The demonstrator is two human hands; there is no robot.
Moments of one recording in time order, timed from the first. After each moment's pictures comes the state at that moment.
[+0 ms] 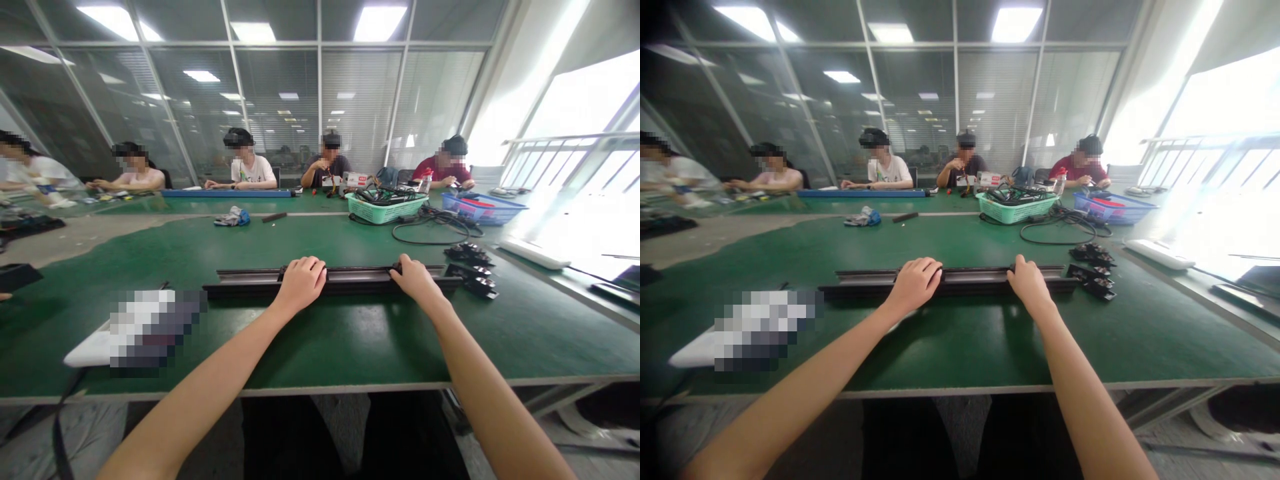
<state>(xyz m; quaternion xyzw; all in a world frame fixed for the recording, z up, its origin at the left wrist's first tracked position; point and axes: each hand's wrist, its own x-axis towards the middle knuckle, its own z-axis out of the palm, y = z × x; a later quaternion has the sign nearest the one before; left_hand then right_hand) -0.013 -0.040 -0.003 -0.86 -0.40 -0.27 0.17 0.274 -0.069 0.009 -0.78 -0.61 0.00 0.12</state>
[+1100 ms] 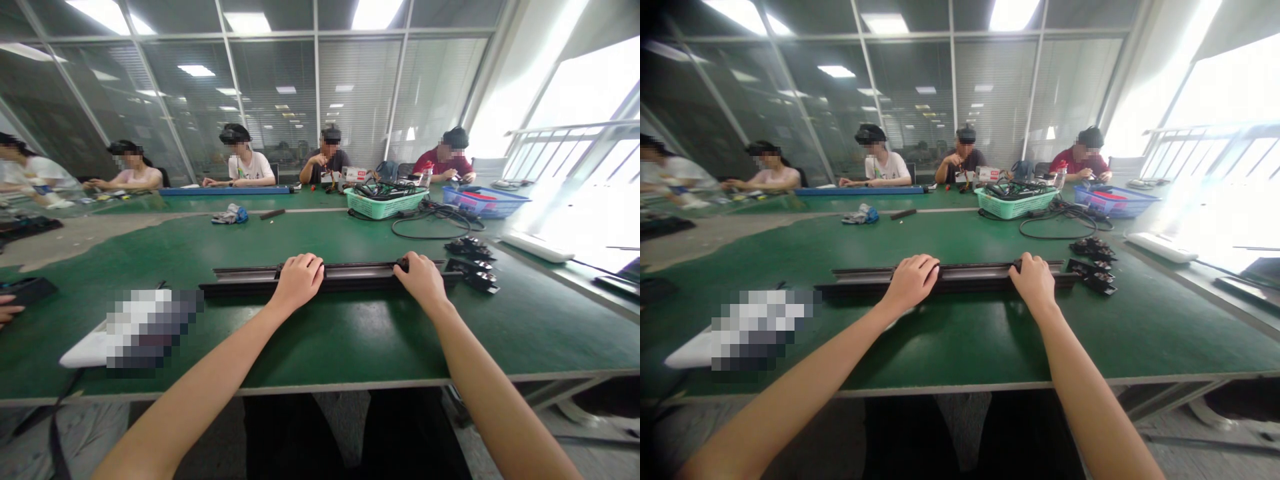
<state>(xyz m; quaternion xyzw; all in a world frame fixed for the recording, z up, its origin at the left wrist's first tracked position) -0.013 -0.037 -0.005 -0.86 -0.40 -0.27 0.17 0.282 -0.082 -0.002 -0.79 -0.58 -0.05 0.20</state>
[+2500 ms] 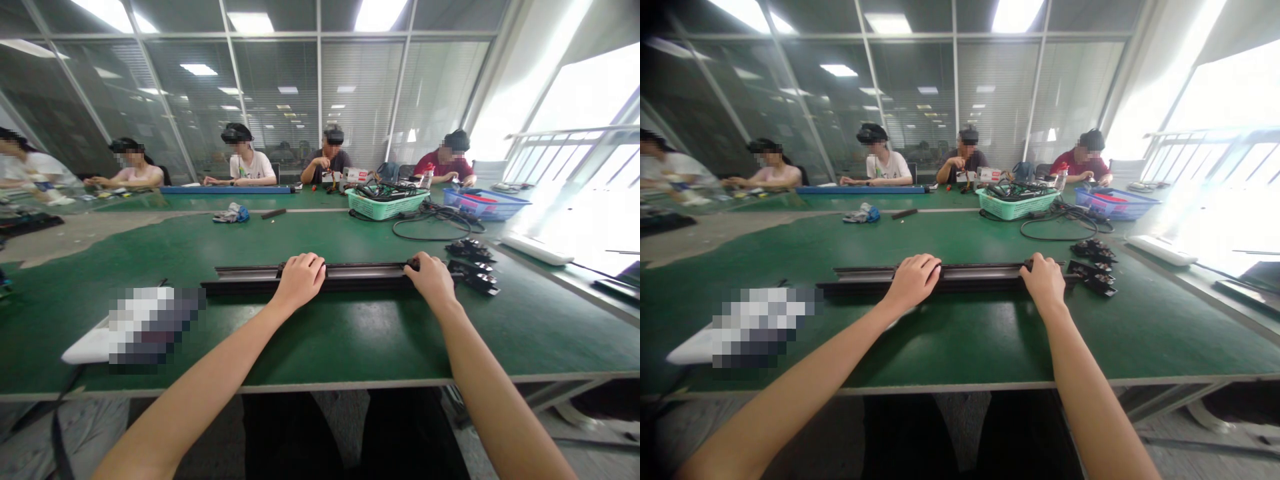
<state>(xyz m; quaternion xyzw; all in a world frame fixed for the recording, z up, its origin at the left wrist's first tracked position) -0.013 -0.039 -0.003 -0.86 -0.40 -0.27 0.16 0.301 -0.079 -0.004 -0.82 -0.53 -0.03 0.21</state>
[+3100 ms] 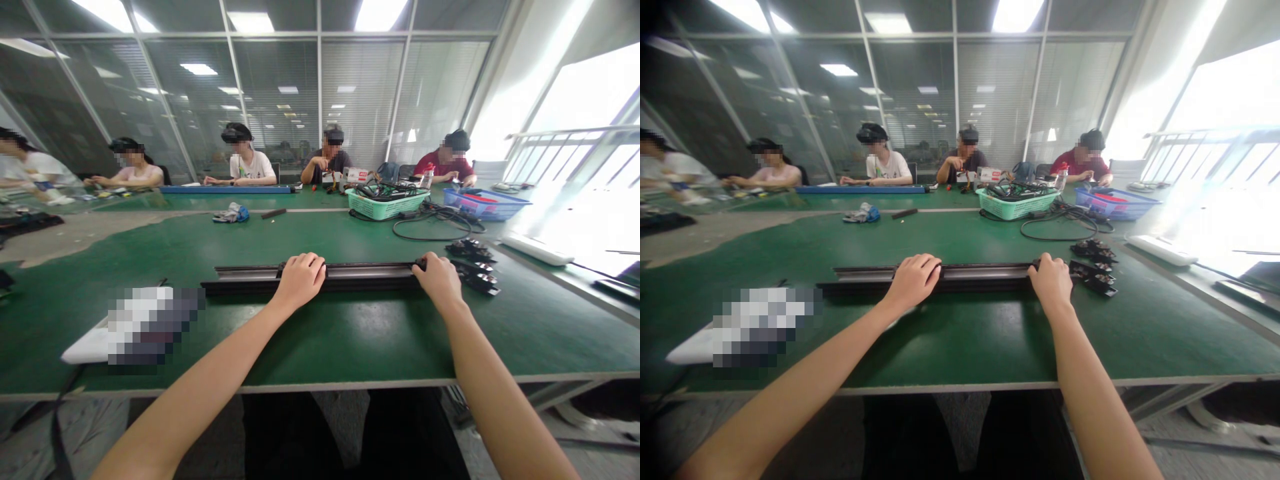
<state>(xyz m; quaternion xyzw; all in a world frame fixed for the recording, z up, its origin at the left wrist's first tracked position) -0.013 -0.039 -0.004 -0.86 -0.40 -0.28 0.15 0.309 -0.082 -0.005 -0.83 -0.51 -0.05 0.20</state>
